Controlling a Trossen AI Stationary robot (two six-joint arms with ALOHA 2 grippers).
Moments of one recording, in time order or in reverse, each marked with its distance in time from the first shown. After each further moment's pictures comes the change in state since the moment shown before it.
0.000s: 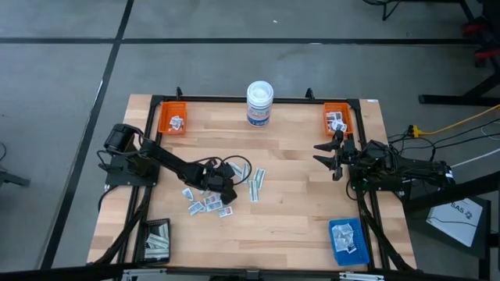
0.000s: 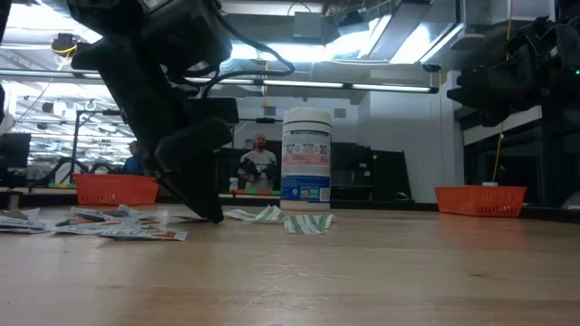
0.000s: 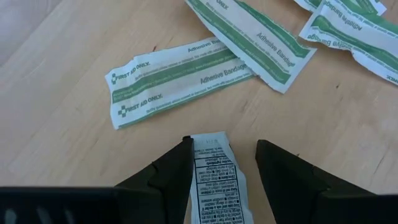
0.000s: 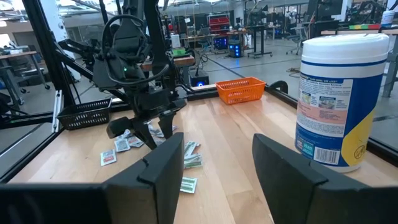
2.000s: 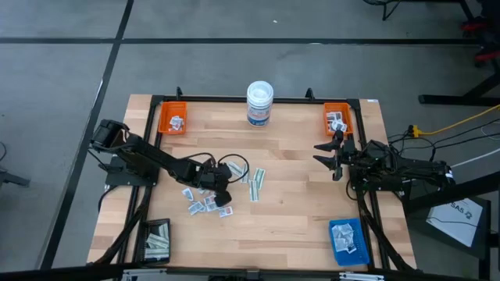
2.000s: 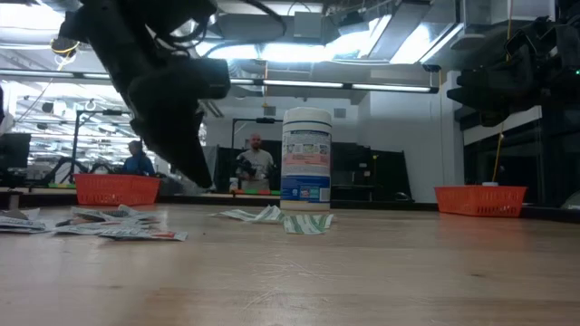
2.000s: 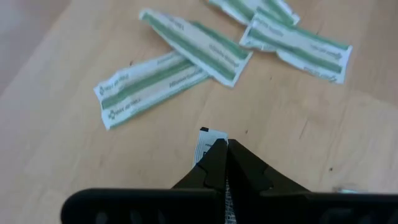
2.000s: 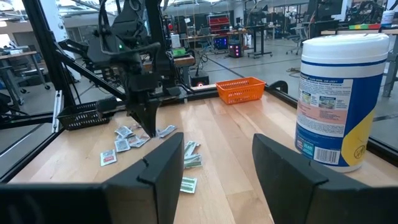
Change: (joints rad) left arm -0.025 -0.170 -0.008 -0.049 0.077 0.100; right arm 0.000 0.000 0.000 0.000 0.000 0.000
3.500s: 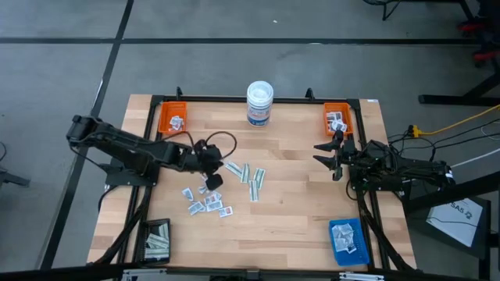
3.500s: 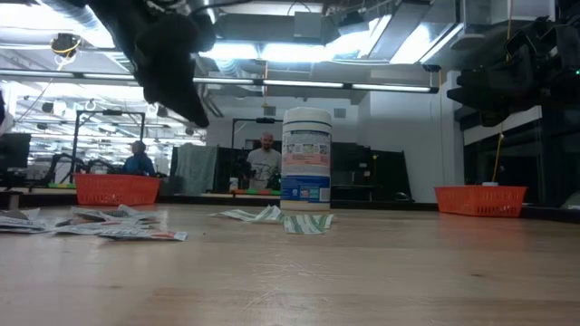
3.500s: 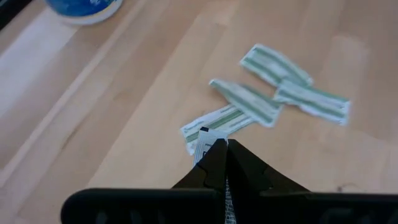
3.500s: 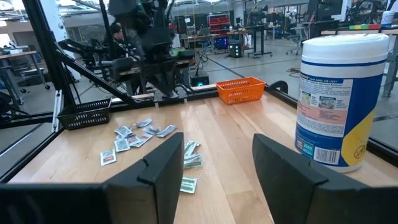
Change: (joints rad) left arm 0.102 -0.309 0.004 -0.192 -0.052 0.138; right arm 0.000 0.000 0.000 0.000 0.000 -0.002
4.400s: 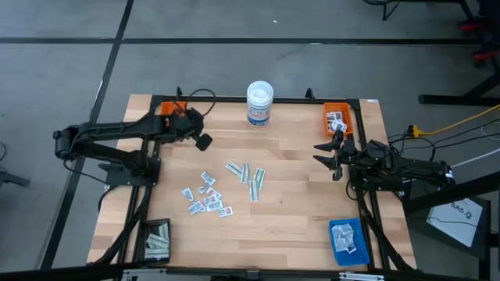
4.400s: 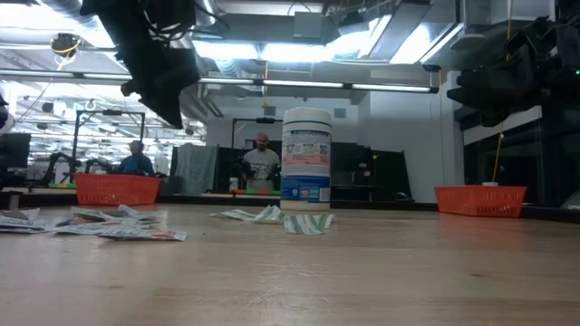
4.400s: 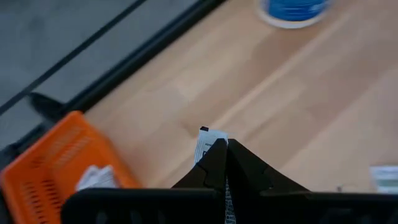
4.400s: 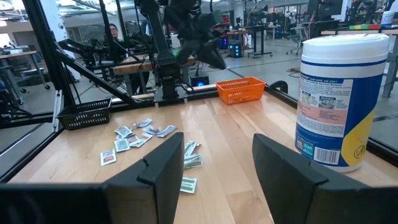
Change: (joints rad) left arm 0.460 -0.178 0.000 -0.242 -0.091 0.109; right arm 0.000 0.000 0.000 0.000 0.000 0.000
